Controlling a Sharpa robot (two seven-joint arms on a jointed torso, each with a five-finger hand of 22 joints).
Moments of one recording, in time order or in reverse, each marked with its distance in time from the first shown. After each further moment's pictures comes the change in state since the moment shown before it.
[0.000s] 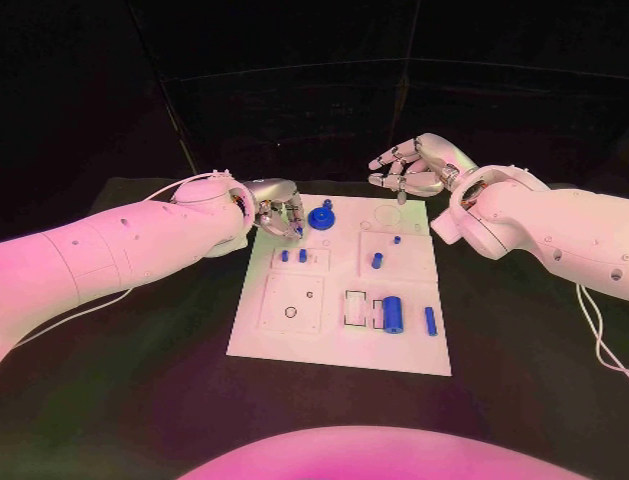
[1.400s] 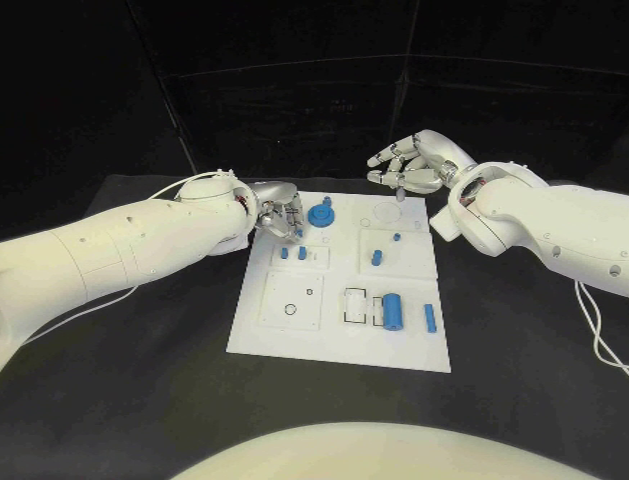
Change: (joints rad) left arm -0.007 0.025 -0.001 -0.030 0.009 0.052 -0.019; left_hand 0.000 0.000 0.006 0.000 0.000 0.003 0.004 -0.004 -0.003 0.007 0.000 -0.005 0.000 0.000 0.000 -0.004 -0.005 0.000 0.000 0.000 0.000 0.002; right arm 0.000 0.002 0.000 0.000 0.000 0.003 0.000; right_hand 0.000 0.000 0.000 0.000 0.000 0.000 0.000 0.000 0.000 0.000 0.000 0.000 0.000 0.000 0.000 0.000 0.000 0.000 0.000 0.000 0.000 0.000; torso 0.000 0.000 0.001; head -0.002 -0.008
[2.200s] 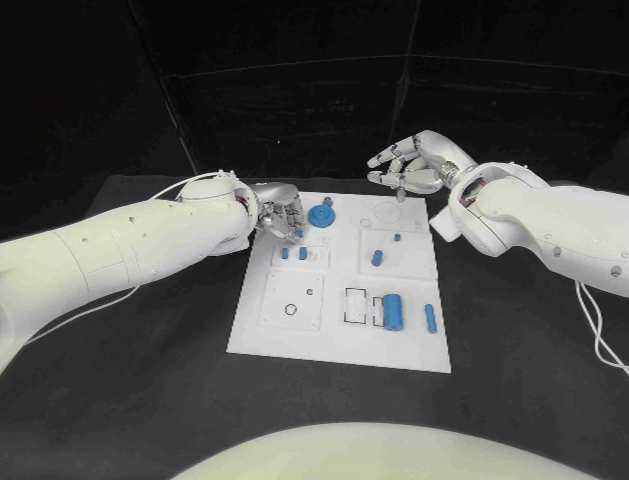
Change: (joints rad) left arm -0.001 0.004 -0.001 -0.006 0.001 0.007 -0.004; left_hand -0.004 -0.004 0.011 0.000 0.000 -0.006 0.006 -0.023 -0.012 0.004 0.004 -0.020 0.000 0.000 0.000 0.000 -0.006 0.000 0.000 0.000 0.004 0.006; right arm 0.000 0.000 0.000 0.000 0.000 0.002 -0.001; right_hand 0.000 0.000 0.007 0.002 0.005 0.000 0.000 0.000 0.000 0.004 -0.004 0.008 0.000 0.000 0.000 0.000 0.000 0.000 0.000 0.000 0.000 -0.002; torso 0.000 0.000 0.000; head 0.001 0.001
